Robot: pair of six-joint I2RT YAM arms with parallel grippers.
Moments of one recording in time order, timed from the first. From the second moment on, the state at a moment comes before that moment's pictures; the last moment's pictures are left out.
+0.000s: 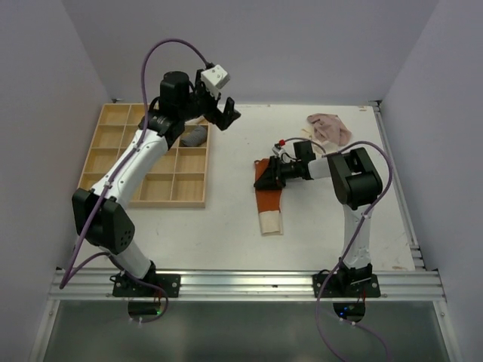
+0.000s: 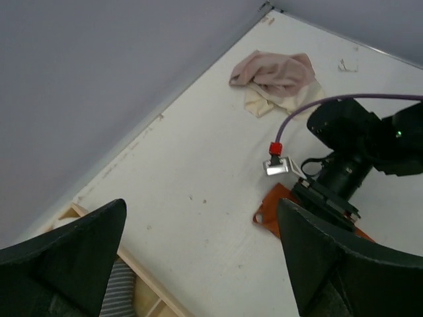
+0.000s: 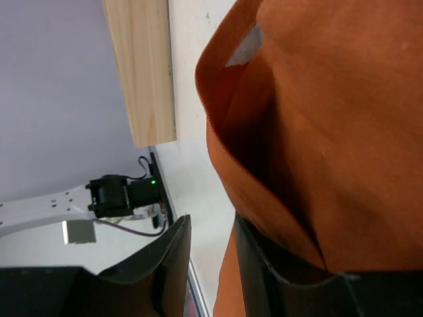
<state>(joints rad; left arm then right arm) -0.37 1.65 1.62 -0.20 0.45 0.21 0.26 2.16 1.13 0.10 -1.07 0.60</state>
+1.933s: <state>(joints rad) -0.29 1.61 1.30 -0.33 0.68 0.29 0.35 2.02 0.81 0.28 -1.17 0.73</state>
